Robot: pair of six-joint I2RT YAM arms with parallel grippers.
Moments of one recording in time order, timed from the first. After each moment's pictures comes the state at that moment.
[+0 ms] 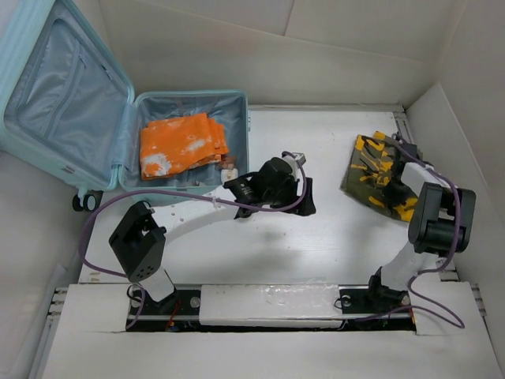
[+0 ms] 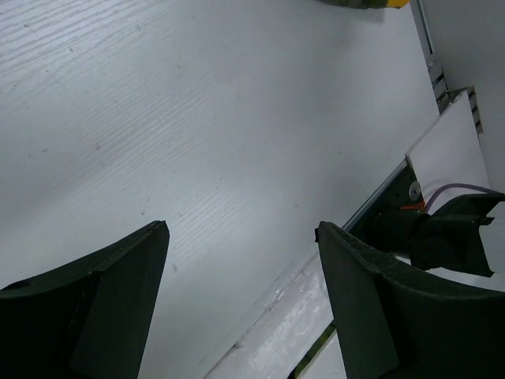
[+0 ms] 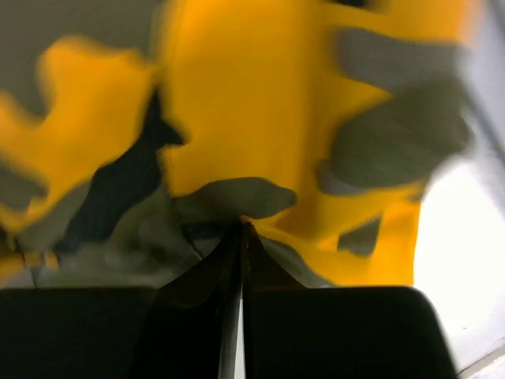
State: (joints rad) left arm -0.96 1.61 1.22 -0.26 0.14 -0.64; right arm -0.28 1.71 1.06 -0.62 0.30 0.47
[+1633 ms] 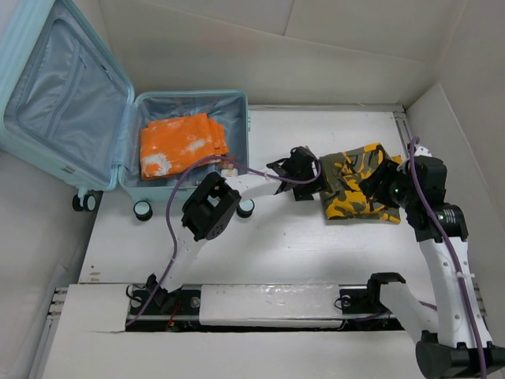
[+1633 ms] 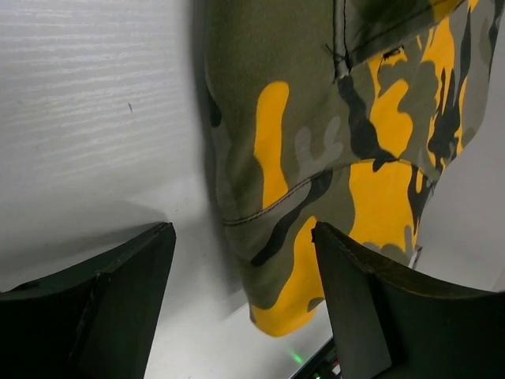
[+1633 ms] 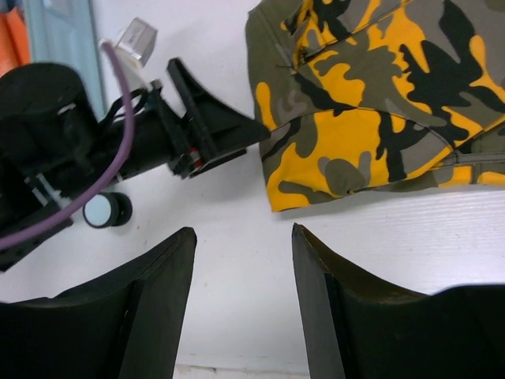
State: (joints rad) left arm -0.86 2.28 1.71 -0.21 0.19 -1.05; right arm 0.02 0.82 1.05 -0.82 -0.11 0.45
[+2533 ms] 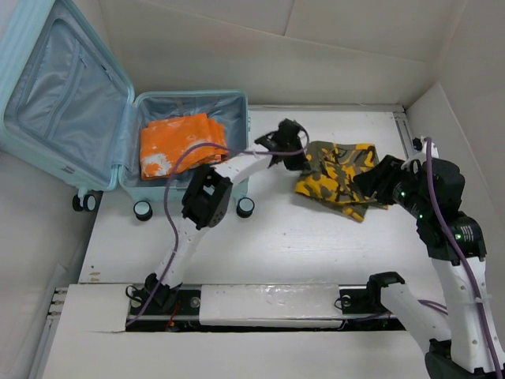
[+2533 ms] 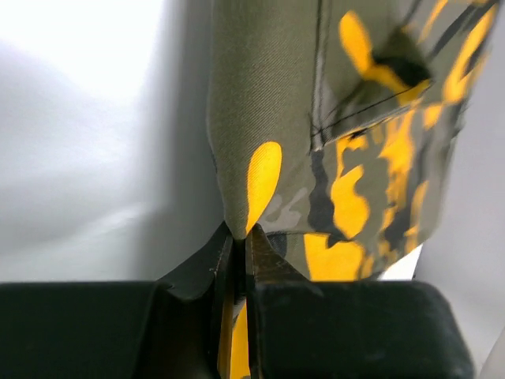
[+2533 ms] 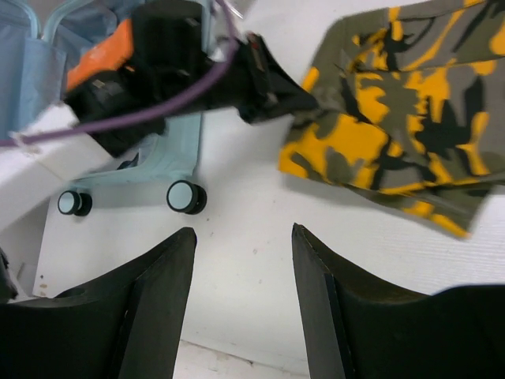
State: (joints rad) left arm -0.76 2.42 2.02 -0.39 0.18 -0.96; right arm 0.15 0.74 1.18 -0.83 -0.18 0.49
